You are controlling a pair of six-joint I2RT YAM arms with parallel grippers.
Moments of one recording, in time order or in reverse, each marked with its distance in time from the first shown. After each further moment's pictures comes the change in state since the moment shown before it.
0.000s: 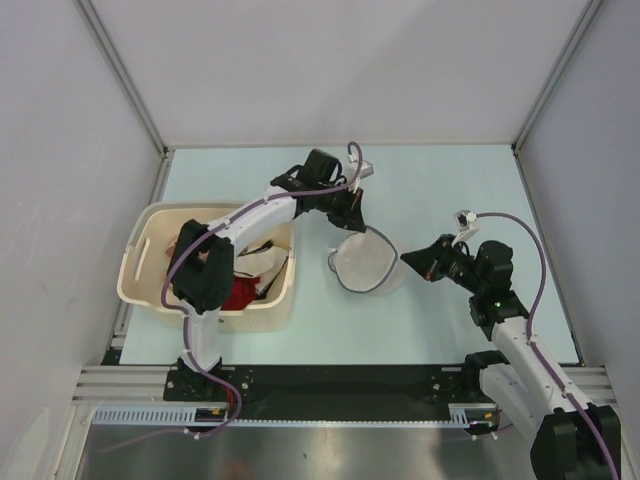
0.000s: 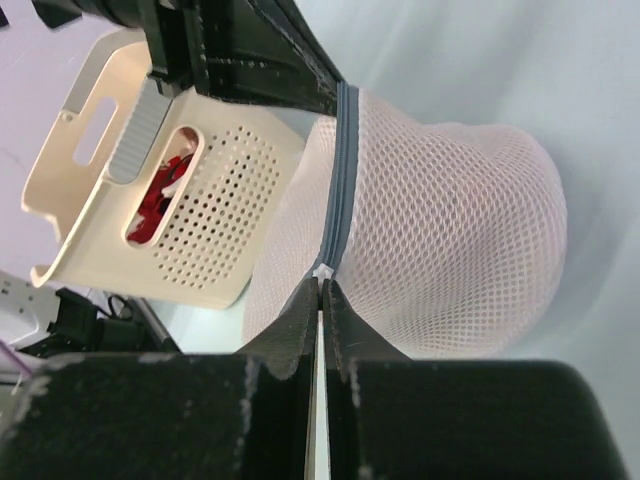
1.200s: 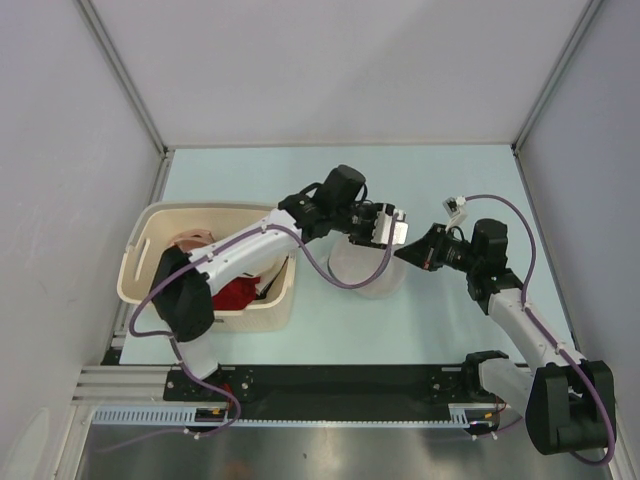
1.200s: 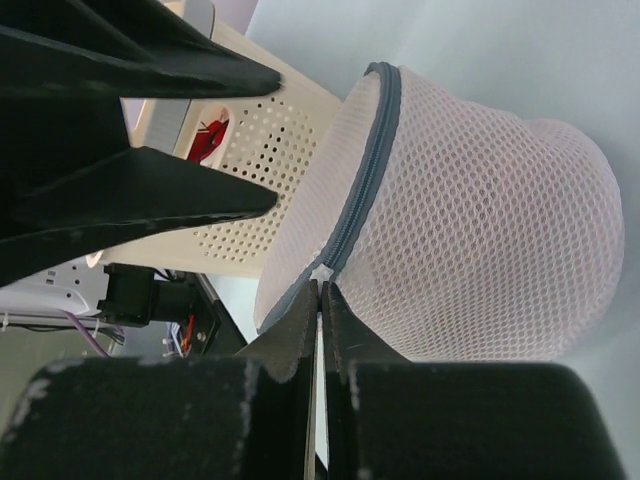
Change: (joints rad) left arm -0.240 -0.229 -0.131 0.103 -0.154 0.889; right arm -0.040 0.217 0.128 -0.031 -0.178 0.018
